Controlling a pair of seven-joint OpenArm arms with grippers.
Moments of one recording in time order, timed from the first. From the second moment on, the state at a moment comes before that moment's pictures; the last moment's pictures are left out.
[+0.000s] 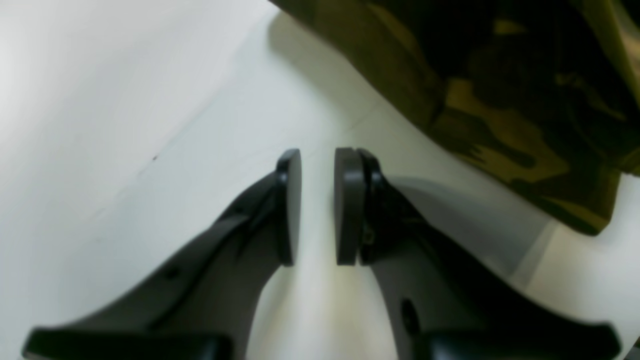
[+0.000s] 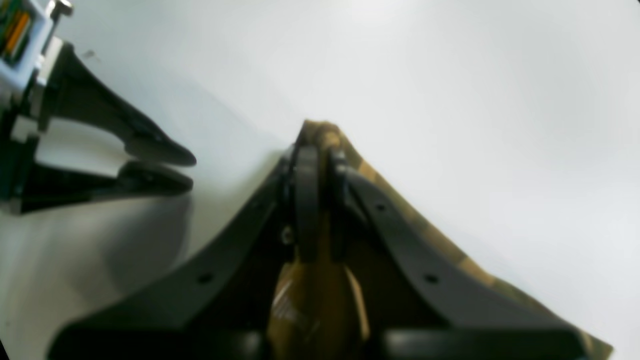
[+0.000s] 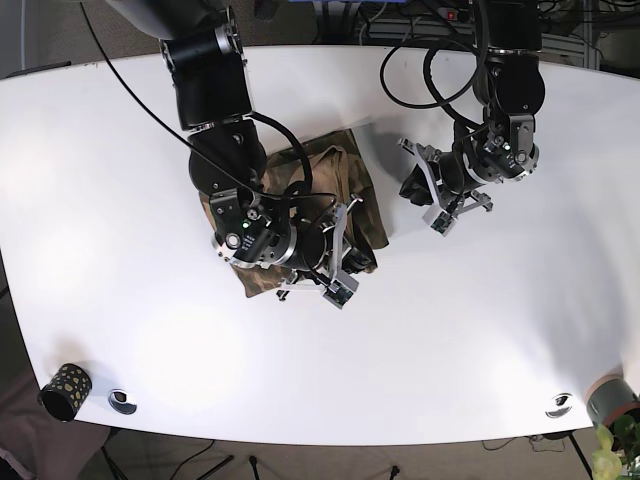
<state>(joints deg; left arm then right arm) 2.0 -5.1 -3.1 88.3 -12.1 -37.1 44.1 17.8 -1.2 -12.1 82.9 10.7 39.9 -46.6</state>
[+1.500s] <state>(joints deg) -6.8 6.1 16.0 82.5 -11.6 -36.9 44.1 18.1 6.4 15.0 66.0 10.8 39.6 -39.4</state>
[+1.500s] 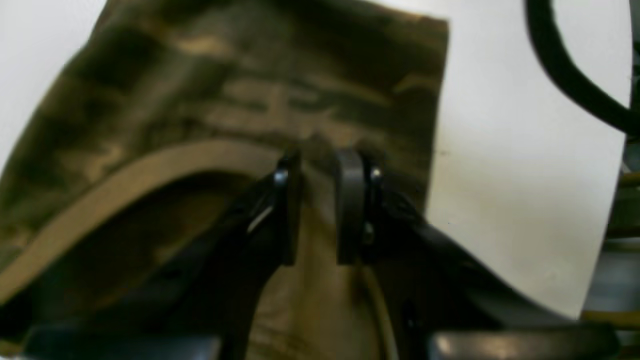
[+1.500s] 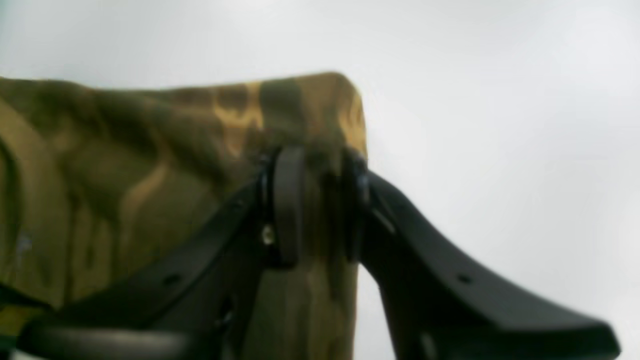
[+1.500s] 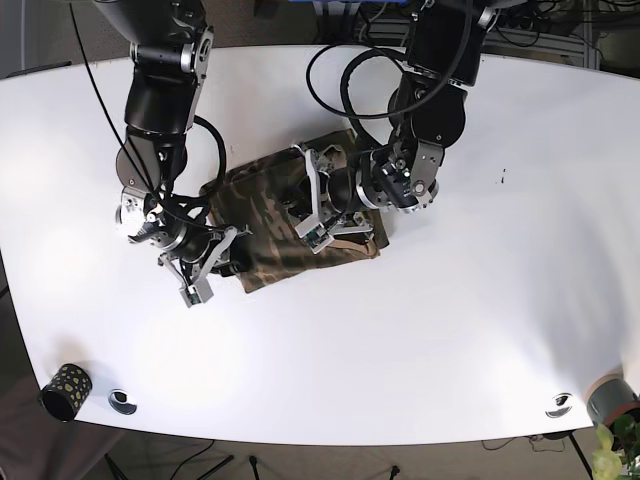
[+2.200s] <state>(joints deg) -7.8 -11.0 9.6 90.3 -12.2 -37.4 44.3 2.8 5.8 15.3 95.6 11.4 39.7 -50.7</state>
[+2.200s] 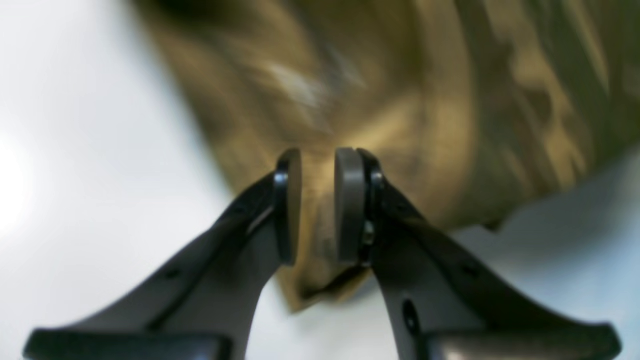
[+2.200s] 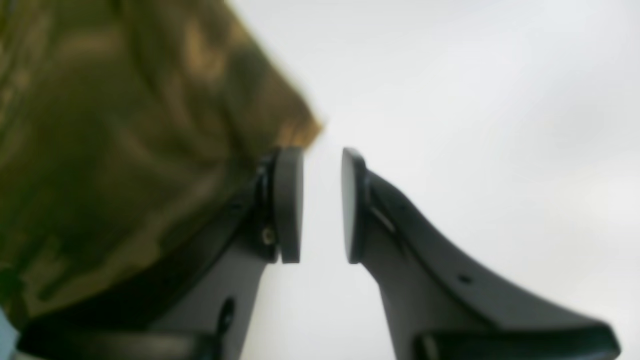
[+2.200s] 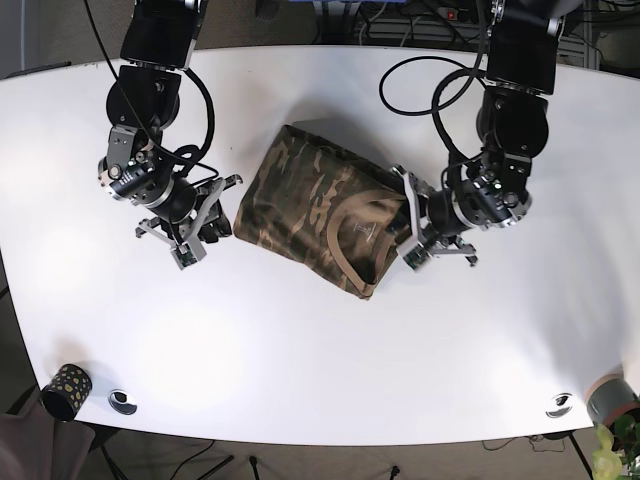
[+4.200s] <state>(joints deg) -3.1 -9.8 1.3 95.8 -11.8 -31.2 41.1 -2.2 3.8 -5.3 90.2 10.5 39.0 -45.9</state>
